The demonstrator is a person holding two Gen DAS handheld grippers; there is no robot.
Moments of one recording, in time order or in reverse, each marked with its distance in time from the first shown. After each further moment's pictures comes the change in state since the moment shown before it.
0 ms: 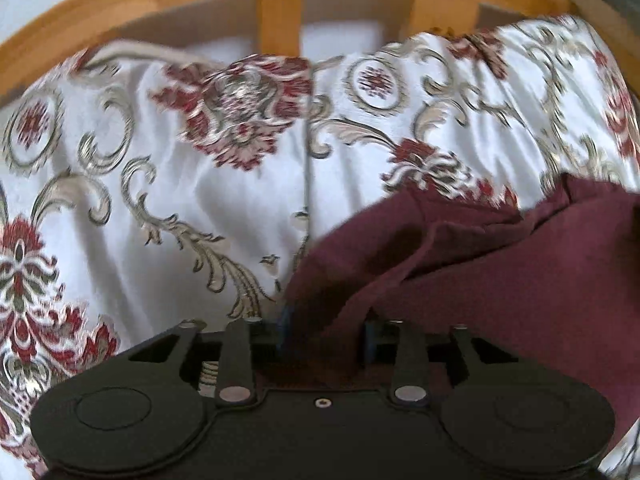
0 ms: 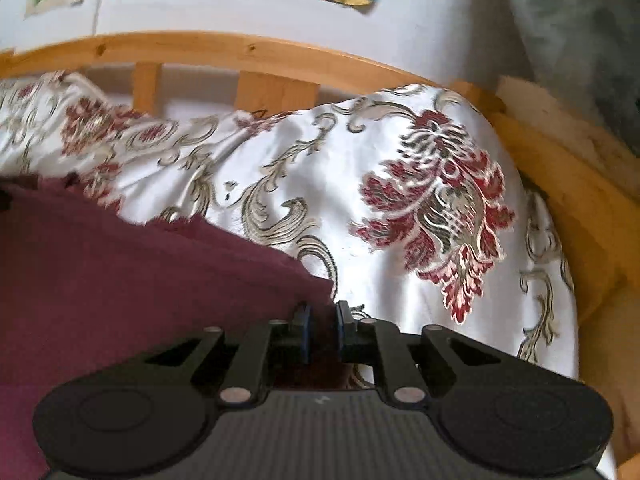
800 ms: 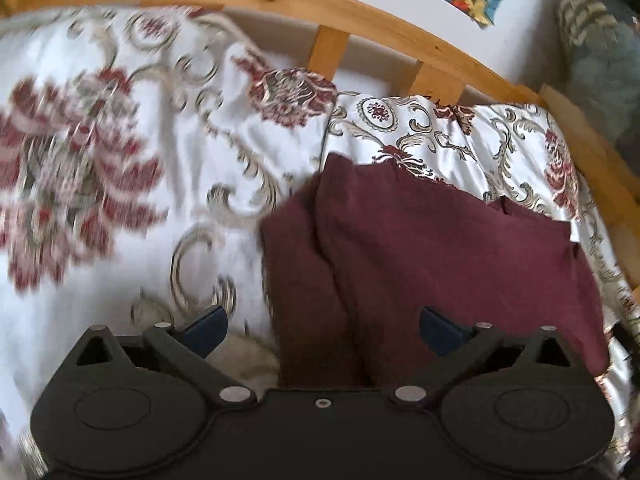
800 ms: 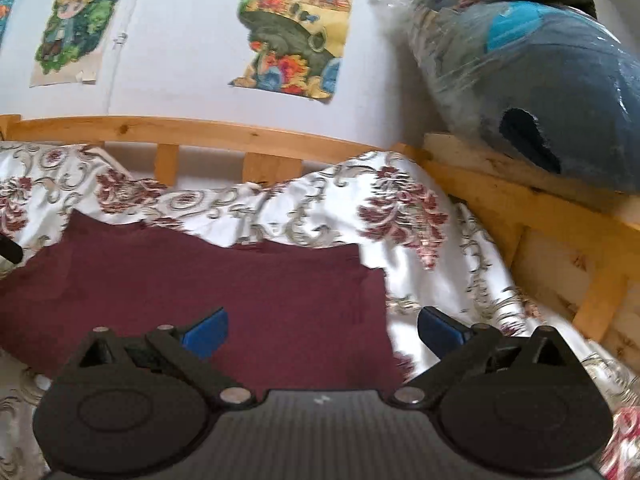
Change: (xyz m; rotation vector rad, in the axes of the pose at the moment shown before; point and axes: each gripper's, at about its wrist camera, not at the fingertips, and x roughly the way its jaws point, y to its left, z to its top) left arm -0.058 0.038 -0.146 -0.250 -0.259 -0.174; right arm -0.139 0.111 -0.085 0.128 -0.261 -0.155
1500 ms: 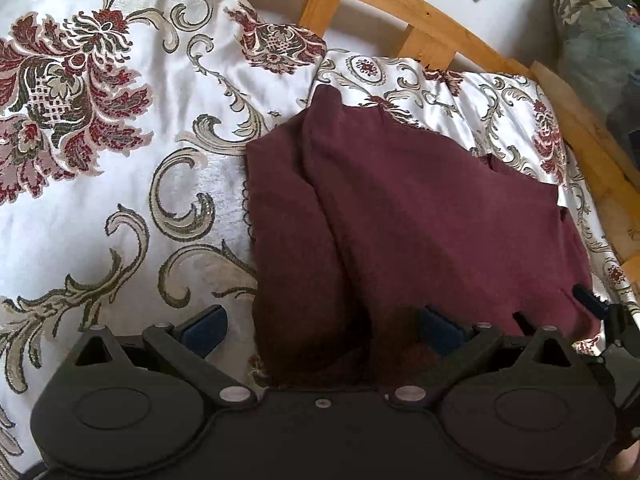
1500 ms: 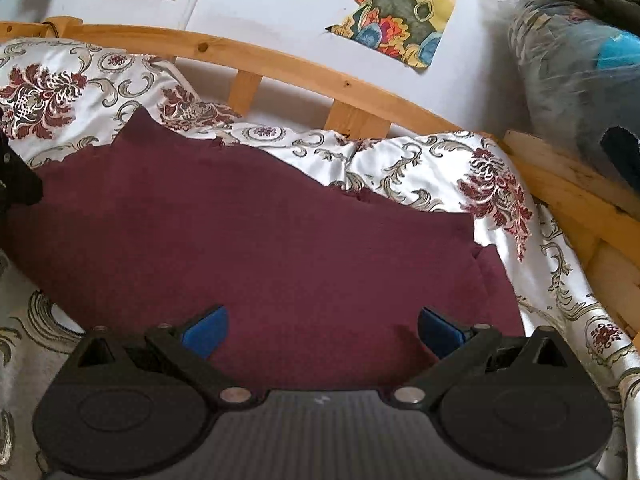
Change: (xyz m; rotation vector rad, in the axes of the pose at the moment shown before) left arm 0.005 -0.003 -0.036 -0.008 0.078 -0.051; right arm 0.041 0.086 -0.035 -0.209 0.093 0.057
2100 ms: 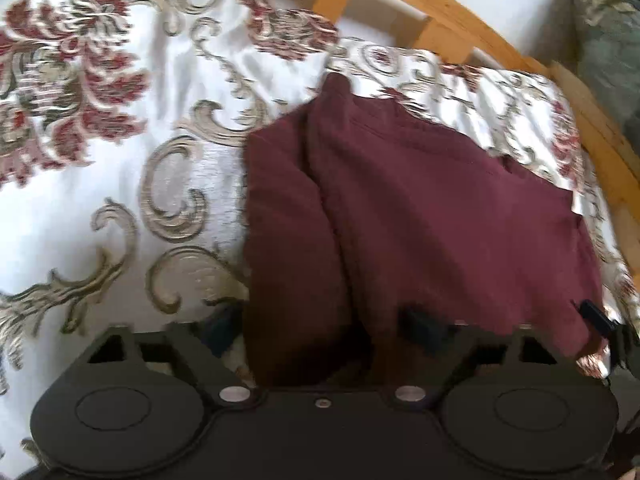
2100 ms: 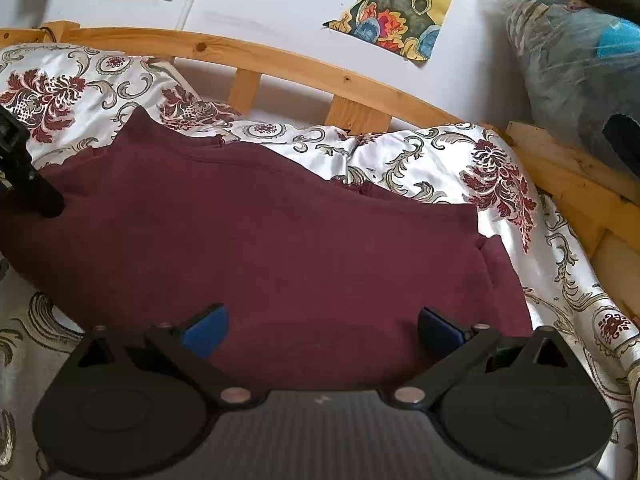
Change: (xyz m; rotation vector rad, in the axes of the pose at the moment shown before) left arm 0.016 -0.003 0.010 -0.060 0.040 0.058; right arm 0.002 -0.005 0.000 0.021 0.008 0.020
